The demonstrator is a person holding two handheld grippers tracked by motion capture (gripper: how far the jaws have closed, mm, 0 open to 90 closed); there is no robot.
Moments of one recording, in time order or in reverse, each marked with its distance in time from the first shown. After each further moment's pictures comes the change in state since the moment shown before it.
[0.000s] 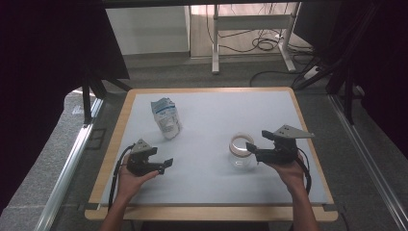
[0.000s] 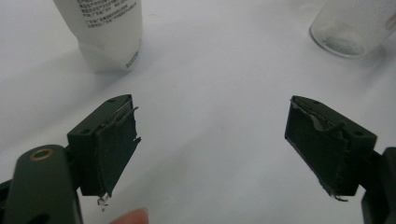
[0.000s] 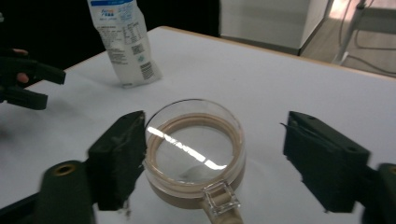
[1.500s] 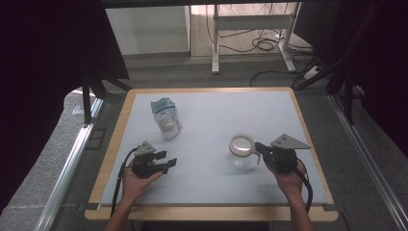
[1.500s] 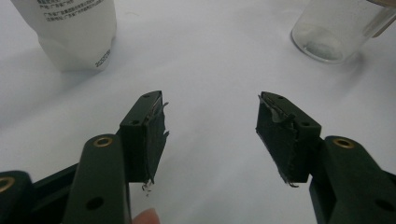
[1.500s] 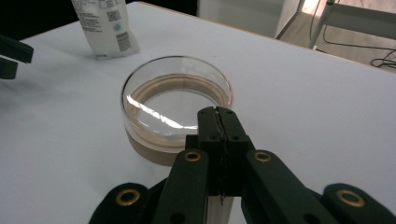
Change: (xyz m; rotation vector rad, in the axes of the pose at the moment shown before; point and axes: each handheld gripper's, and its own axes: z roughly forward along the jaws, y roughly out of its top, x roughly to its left) left arm -0.013 -0.002 0.008 -0.016 -0.046 -0.025; right arm 0.010 -0.022 -0.003 0.064 -0.105 -0.064
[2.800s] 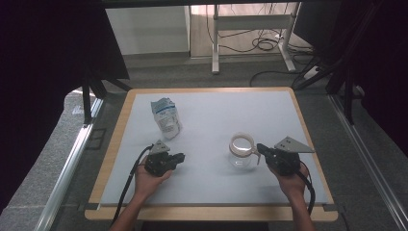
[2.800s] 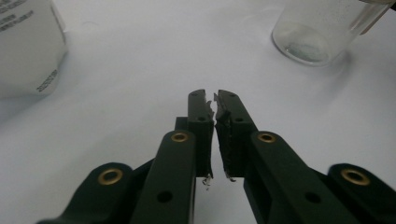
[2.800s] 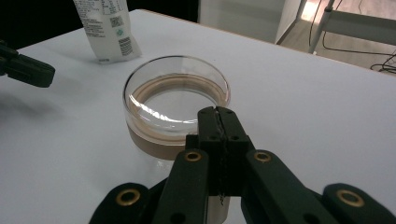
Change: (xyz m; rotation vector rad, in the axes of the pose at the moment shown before) left arm -0.023 0.014 0.029 0.022 -0.040 0.046; right arm -0.002 -0.007 -0.006 -0.036 0.013 0.011
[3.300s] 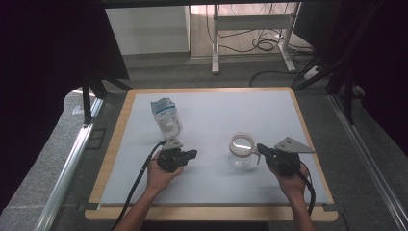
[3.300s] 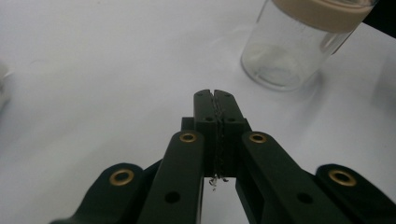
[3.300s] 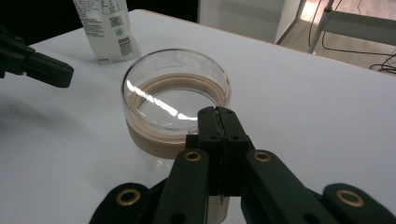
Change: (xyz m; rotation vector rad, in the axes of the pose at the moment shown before) left arm -0.023 0.028 0.025 -0.033 -0.061 0.051; right arm 0.000 -0.001 0.000 -0.001 -0.001 -0.001
